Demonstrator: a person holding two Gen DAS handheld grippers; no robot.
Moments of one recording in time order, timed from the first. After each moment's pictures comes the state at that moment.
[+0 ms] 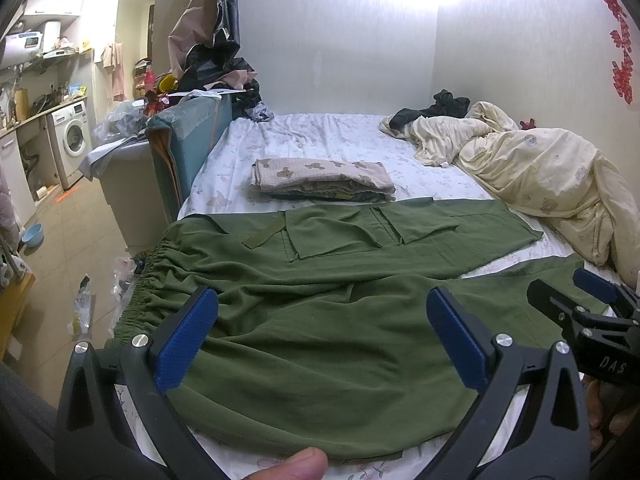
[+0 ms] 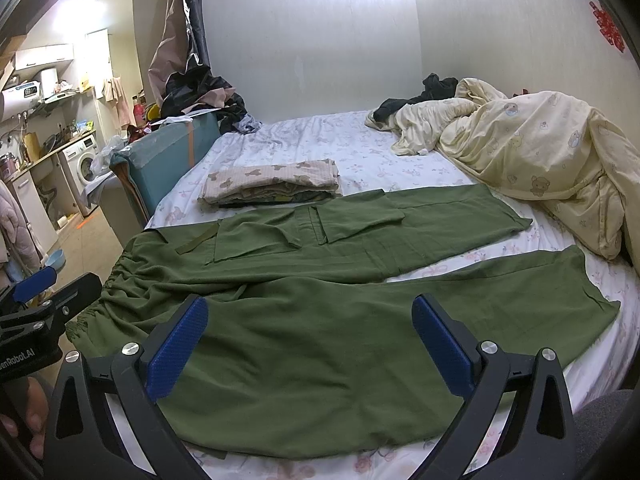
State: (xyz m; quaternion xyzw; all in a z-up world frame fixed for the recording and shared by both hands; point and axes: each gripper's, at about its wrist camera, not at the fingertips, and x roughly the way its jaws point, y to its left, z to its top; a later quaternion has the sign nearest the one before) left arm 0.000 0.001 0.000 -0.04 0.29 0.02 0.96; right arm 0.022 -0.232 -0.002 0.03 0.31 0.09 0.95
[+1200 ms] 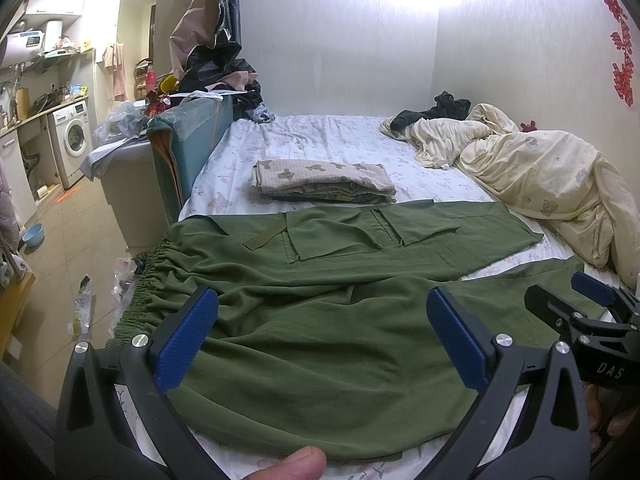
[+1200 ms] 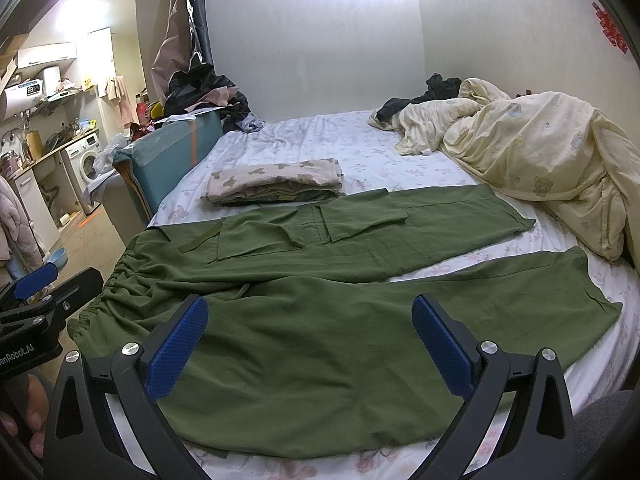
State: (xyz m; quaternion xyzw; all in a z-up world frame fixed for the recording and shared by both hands) left arm 0.000 0.000 0.000 -0.04 0.29 0.02 0.96; right arm 0.021 -0.228 -0.003 0.02 0.31 0.10 0.95
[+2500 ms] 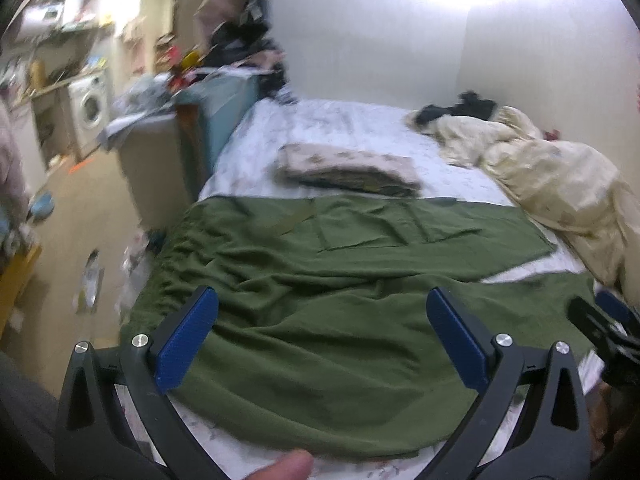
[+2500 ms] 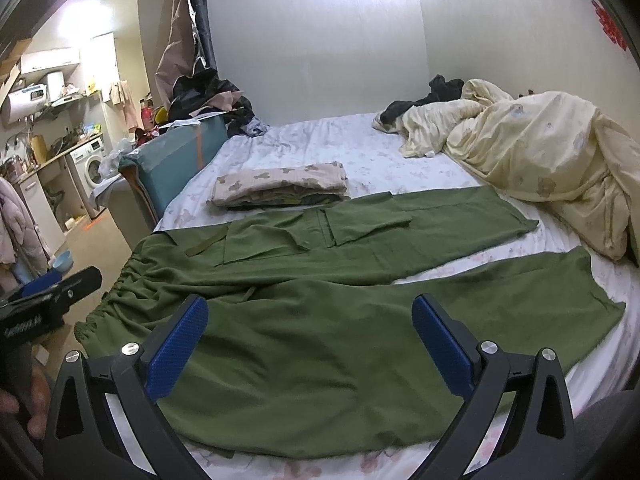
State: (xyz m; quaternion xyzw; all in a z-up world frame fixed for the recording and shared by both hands) left arm 0.013 0.043 -0.004 -0.09 0.32 0.06 0.94; right arm 0.018 -0.232 -0.002 0.04 0.30 0.10 0.95
